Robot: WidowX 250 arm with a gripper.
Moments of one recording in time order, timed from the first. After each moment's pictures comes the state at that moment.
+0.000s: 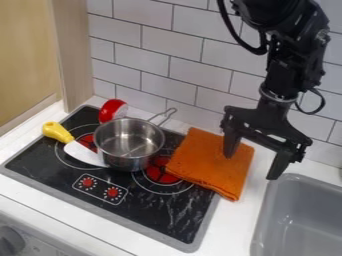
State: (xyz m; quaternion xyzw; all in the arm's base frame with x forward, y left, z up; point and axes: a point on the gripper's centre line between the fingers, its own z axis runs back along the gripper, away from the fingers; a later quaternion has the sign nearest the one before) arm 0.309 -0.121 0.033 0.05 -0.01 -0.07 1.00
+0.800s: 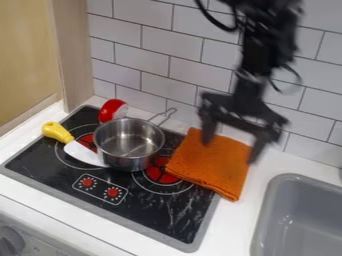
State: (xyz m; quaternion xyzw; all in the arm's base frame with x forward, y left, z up) arm 0.297 -0.083 0.060 0.04 0.01 -0.02 1.00
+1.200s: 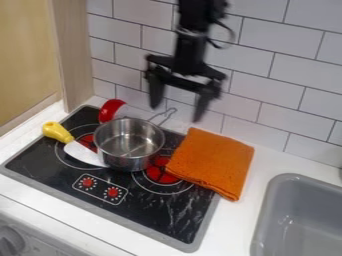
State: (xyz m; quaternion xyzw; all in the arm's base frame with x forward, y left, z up) arm 0.311 -0.007 0.077 0.03 0.03 0.04 1.00
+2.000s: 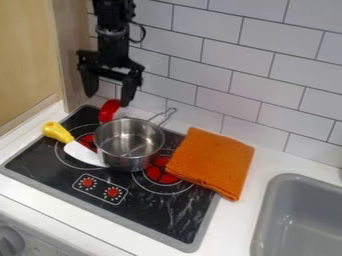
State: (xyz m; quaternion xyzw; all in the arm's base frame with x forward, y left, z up) arm 0.343 0.090 0.037 0.03 0.03 0.06 1.00
